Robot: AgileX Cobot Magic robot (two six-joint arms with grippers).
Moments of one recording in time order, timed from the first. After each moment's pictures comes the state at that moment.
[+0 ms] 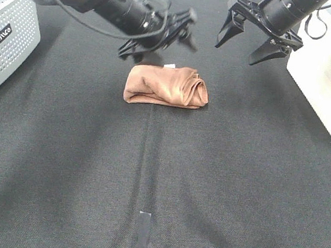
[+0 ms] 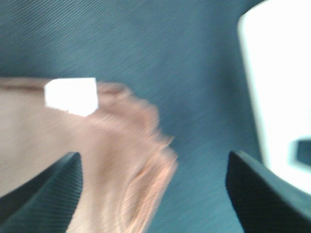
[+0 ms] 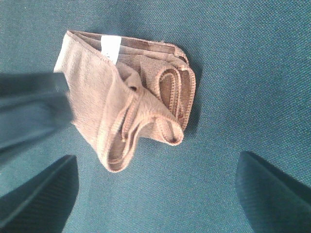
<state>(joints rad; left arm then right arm) -0.41 2.41 -2.02 -0.74 0.56 -0.05 0.15 2.24 -1.99 0.47 1.07 -0.14</state>
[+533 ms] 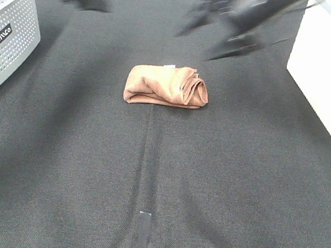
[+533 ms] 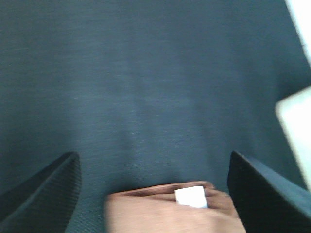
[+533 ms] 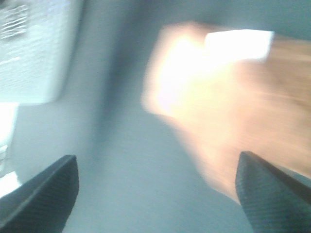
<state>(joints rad) -0.17 2.35 -2.10 -0.62 0.62 0.06 0.25 2.31 -1.99 0.81 1.04 -0.31</state>
